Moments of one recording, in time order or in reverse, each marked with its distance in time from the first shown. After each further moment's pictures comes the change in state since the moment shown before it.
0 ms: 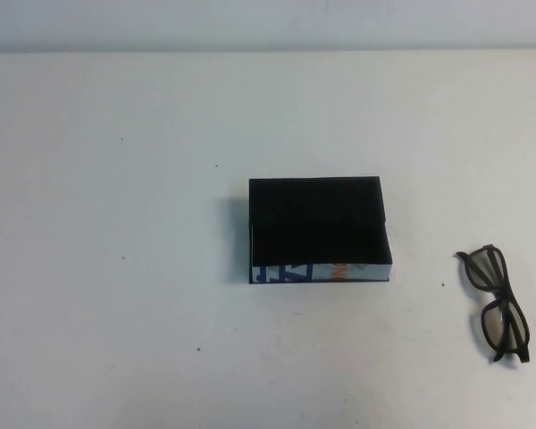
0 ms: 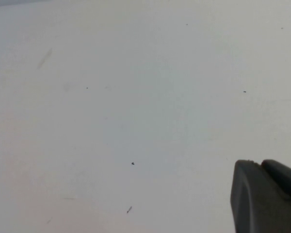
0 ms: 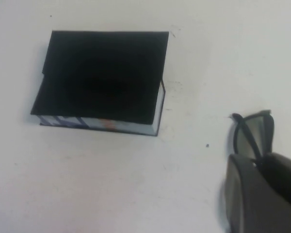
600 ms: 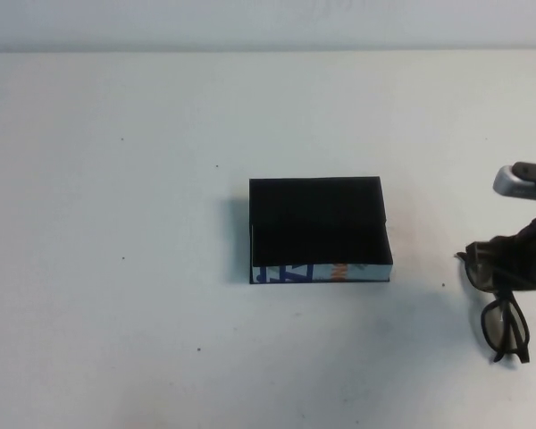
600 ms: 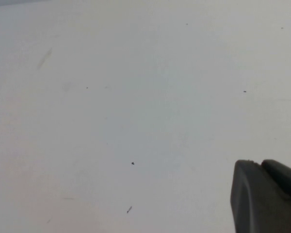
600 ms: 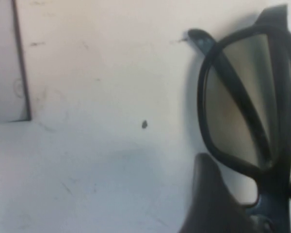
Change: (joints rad) right arm -0.074 0.719 -0.090 0.036 -0.130 0.002; left arm 0.000 0.000 0.000 0.000 0.000 0.000
